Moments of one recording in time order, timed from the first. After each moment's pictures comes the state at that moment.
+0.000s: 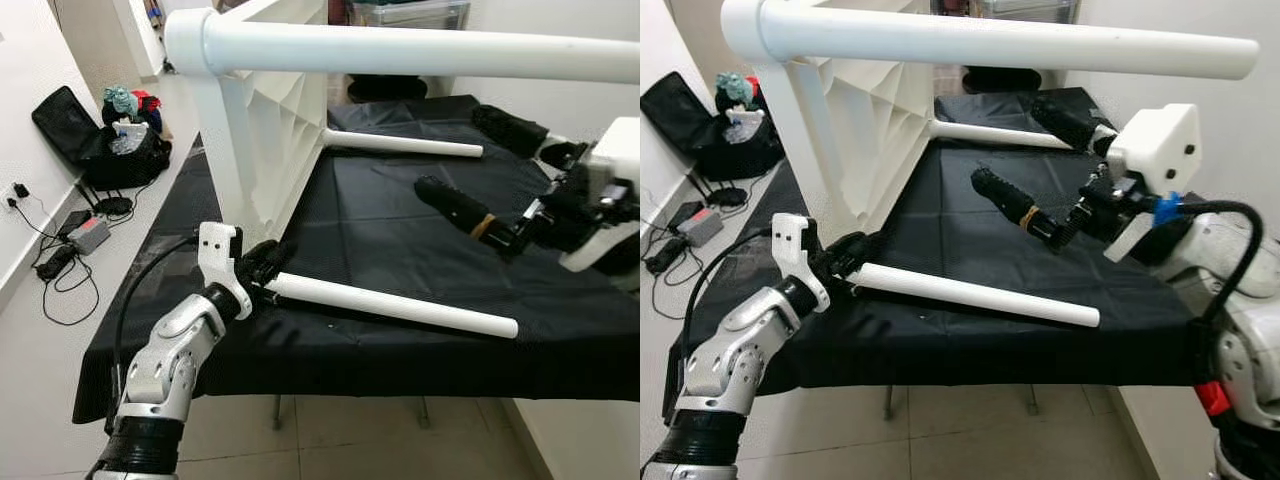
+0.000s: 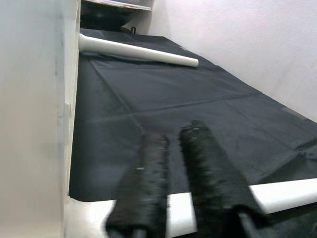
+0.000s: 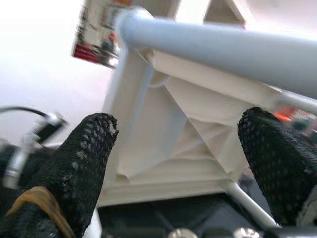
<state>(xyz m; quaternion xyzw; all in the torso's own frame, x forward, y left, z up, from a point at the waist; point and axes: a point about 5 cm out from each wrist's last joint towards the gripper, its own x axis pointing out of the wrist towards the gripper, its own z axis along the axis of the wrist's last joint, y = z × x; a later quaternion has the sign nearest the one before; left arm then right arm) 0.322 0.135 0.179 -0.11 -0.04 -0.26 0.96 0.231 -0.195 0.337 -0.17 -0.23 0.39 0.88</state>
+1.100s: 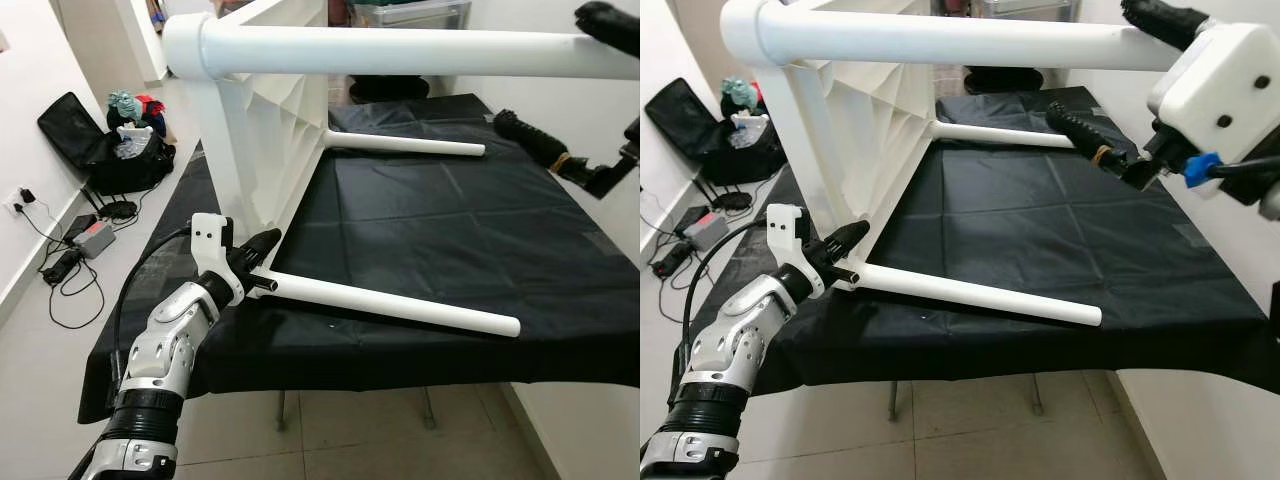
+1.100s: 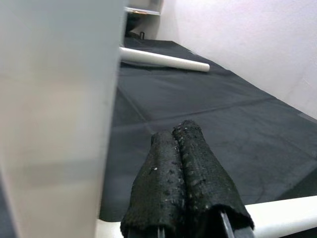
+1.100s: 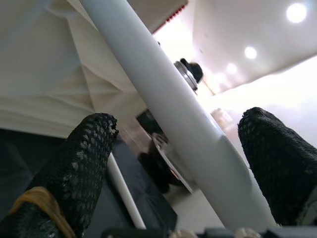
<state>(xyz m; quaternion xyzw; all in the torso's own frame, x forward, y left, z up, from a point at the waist) 0.342 0.149 0.176 -0.12 -0.05 -0.24 0.96 0.224 -0.227 0.397 -0.47 -0.24 0.17 0.83</state>
